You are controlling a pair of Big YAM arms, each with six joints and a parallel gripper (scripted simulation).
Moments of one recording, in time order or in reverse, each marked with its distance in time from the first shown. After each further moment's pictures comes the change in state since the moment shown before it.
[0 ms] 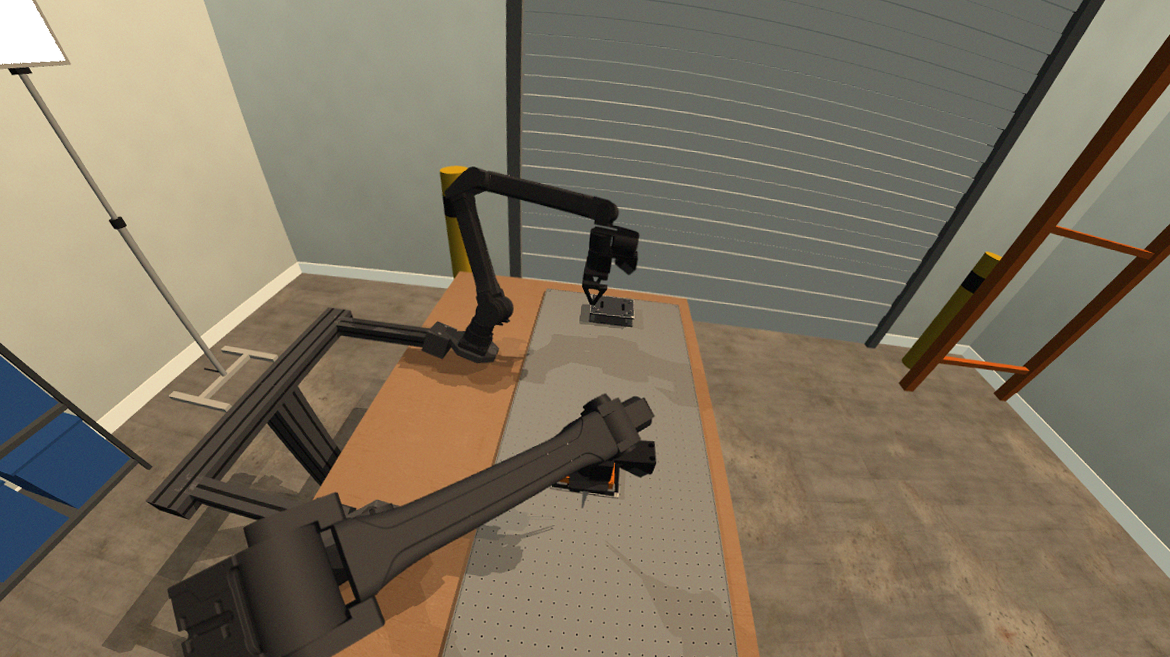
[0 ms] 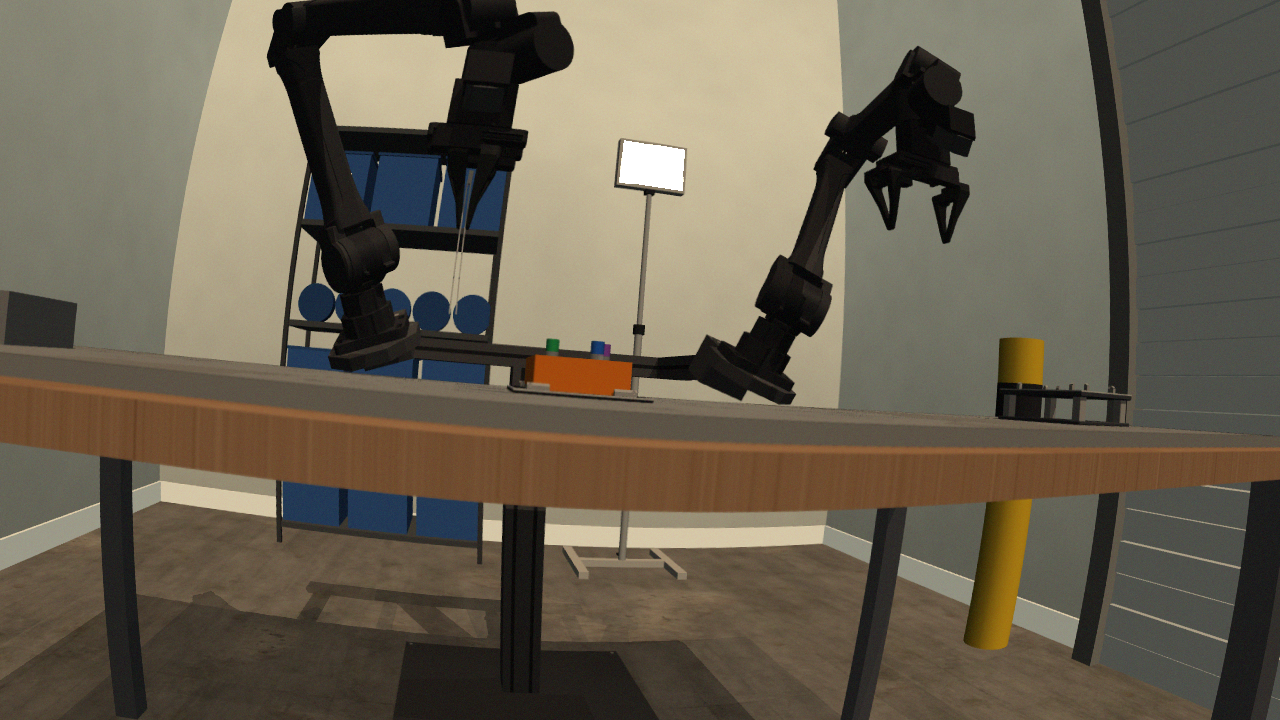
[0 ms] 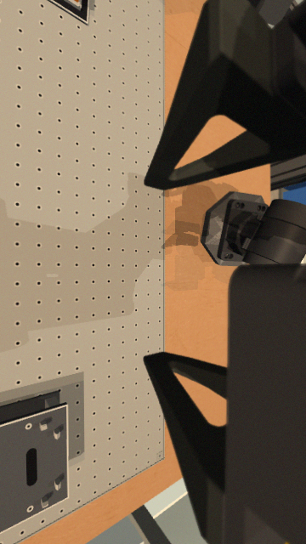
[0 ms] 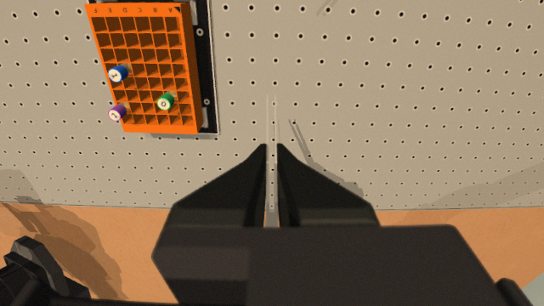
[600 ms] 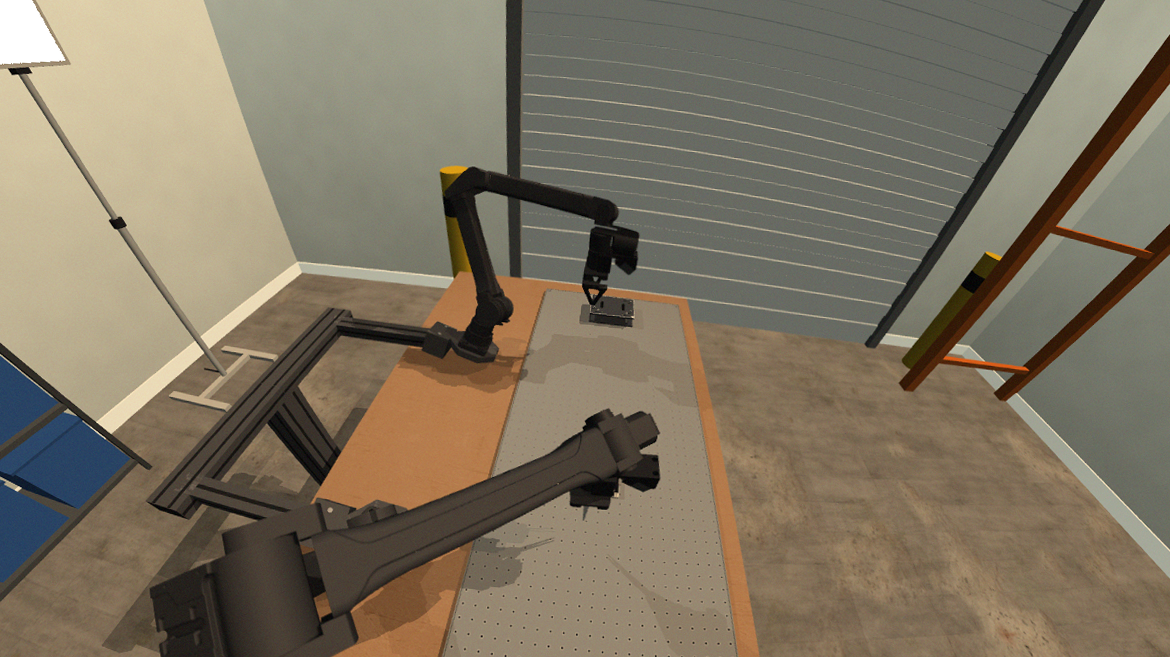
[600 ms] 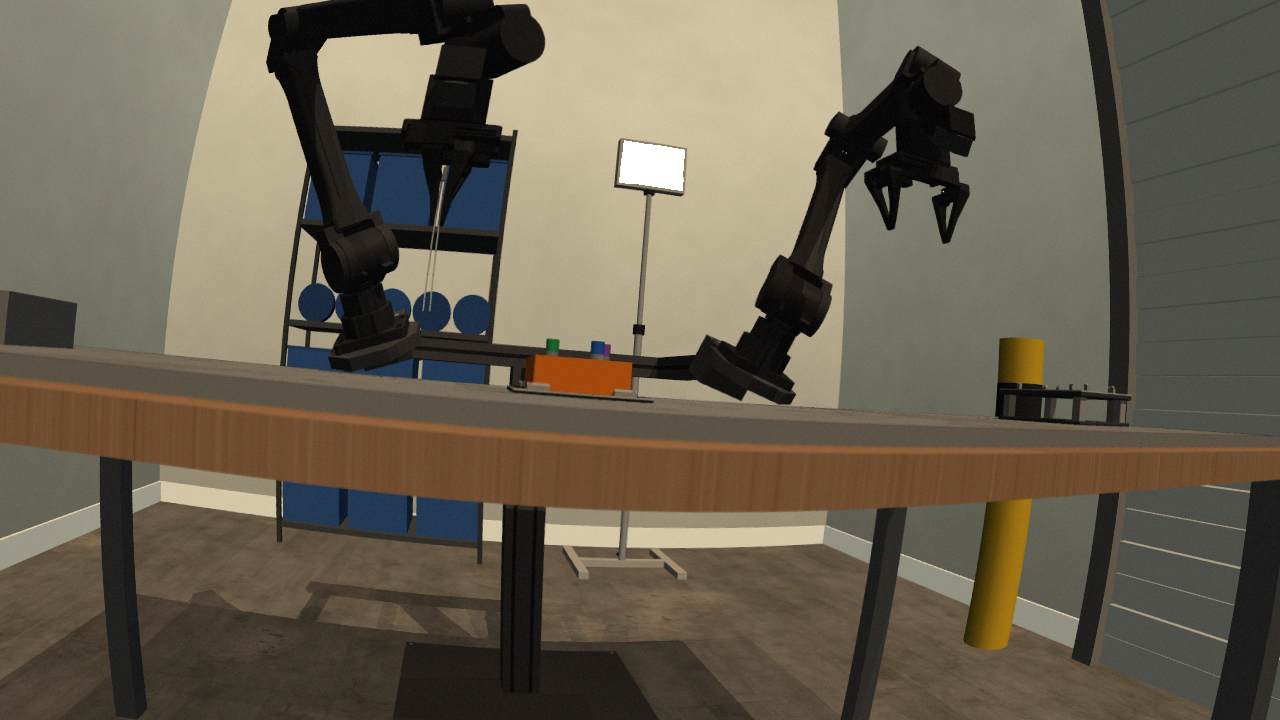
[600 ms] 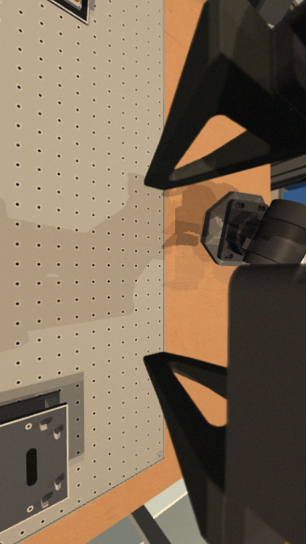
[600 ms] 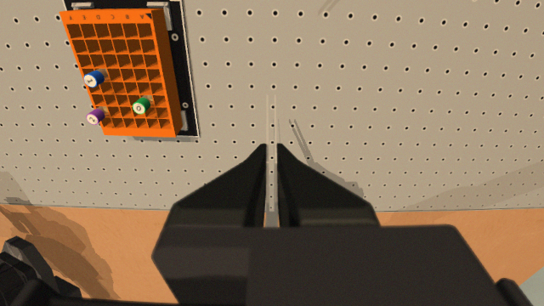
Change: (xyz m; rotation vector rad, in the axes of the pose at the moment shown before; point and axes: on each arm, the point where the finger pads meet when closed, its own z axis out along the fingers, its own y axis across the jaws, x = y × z) left arm 0.000 0.000 0.000 0.000 0.000 0.000; right arm -0.004 -0.027 0.000 -0.001 0.001 0.002
